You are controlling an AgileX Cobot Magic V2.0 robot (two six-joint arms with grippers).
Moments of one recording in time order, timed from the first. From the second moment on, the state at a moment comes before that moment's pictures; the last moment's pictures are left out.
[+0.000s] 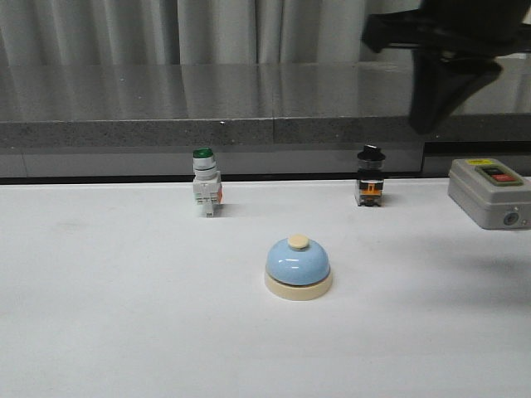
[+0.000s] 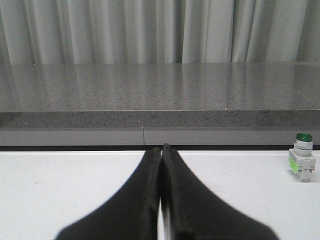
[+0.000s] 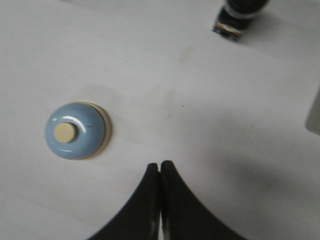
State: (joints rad) left arm 0.02 -0.01 0.00 -0.09 0.05 0.05; right arm 0.33 1.58 -1.26 0.06 0.84 0.01
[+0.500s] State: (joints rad) left arm 0.02 -0.01 0.00 -0.09 0.05 0.05; right arm 0.05 1.24 -0.93 0.08 0.81 0.02
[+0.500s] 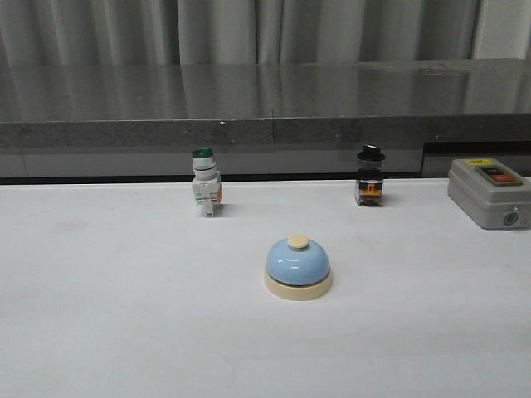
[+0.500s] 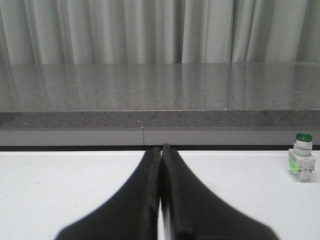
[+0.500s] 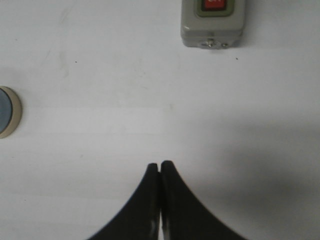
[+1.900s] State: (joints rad) left arm 0.02 -0.01 0.00 -0.09 0.05 0.05; right arm 0.01 -0.01 -0.40 0.07 0.76 0.02
